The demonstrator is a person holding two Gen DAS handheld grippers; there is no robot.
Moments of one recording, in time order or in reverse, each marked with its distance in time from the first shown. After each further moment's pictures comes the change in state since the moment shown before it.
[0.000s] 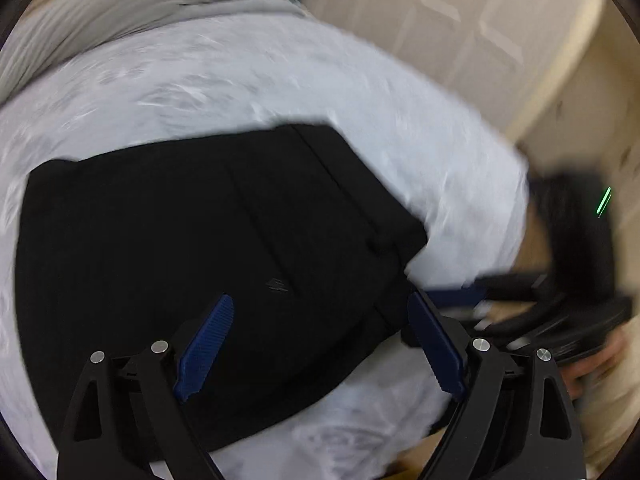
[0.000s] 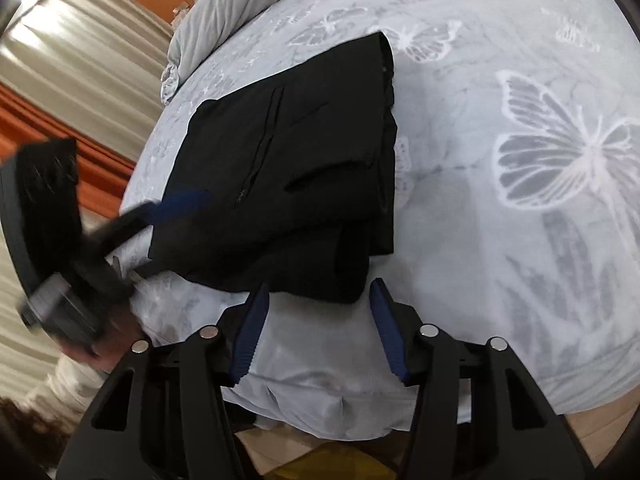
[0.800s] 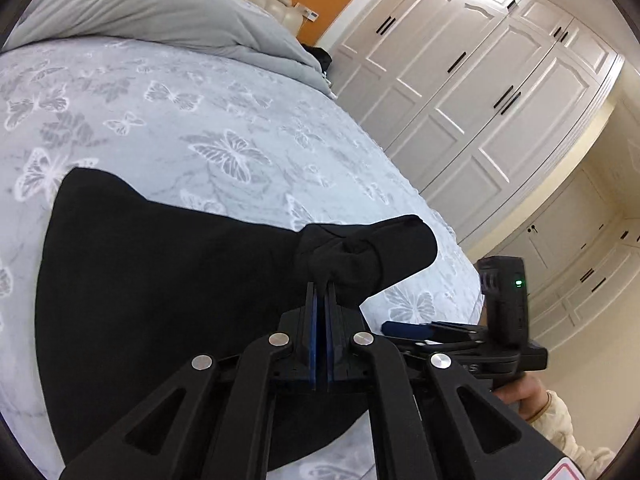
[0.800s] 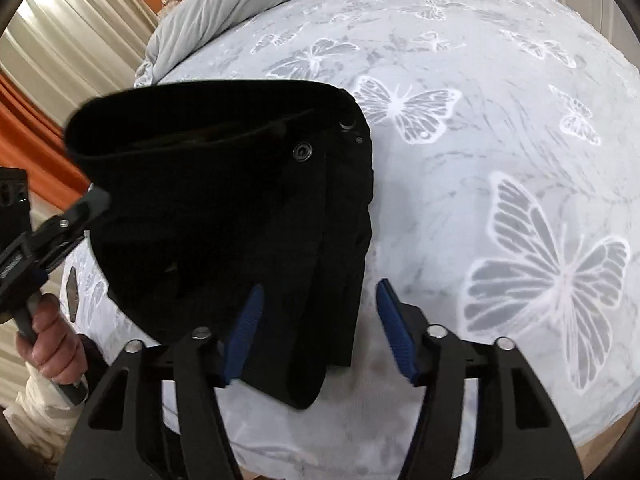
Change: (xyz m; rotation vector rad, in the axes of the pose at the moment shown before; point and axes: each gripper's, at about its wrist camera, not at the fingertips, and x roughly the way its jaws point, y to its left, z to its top) left arm -0.071 0.099 0.015 -0.317 -0.333 -0.194; right arm 0.005 0.026 0.062 -0.166 -0.077 -0.186
